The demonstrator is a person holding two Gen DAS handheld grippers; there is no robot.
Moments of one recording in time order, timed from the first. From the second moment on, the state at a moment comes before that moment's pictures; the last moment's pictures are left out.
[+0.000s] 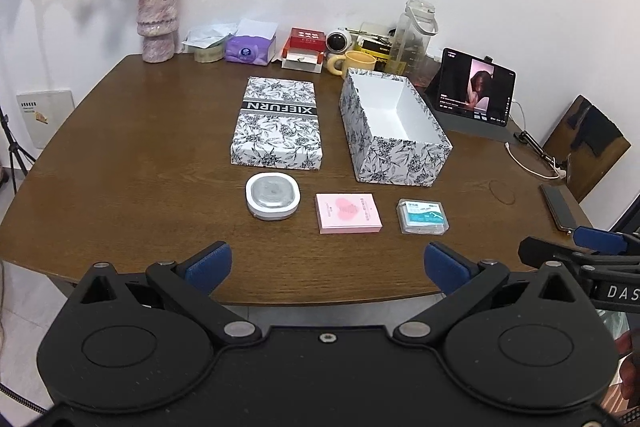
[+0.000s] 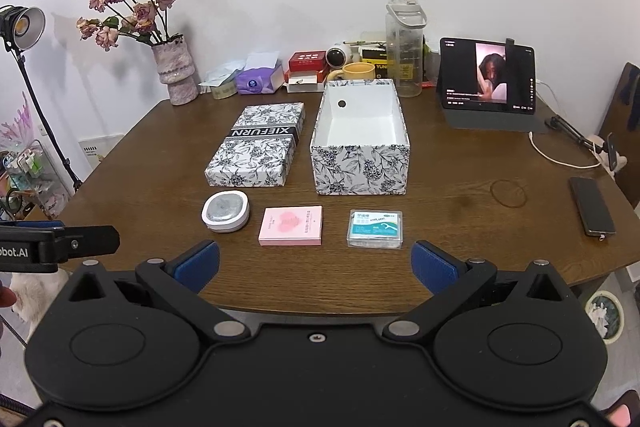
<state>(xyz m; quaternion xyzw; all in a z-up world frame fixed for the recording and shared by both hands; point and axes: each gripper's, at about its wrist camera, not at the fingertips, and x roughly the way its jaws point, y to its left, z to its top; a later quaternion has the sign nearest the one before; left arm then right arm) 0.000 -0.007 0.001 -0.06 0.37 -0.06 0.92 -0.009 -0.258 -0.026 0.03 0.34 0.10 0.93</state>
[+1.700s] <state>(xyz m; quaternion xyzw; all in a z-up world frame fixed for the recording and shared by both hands) 0.009 -0.017 -0.014 -0.06 0.40 -0.06 0.91 0.003 -0.259 -0.038 0.03 0.36 0.11 0.92</state>
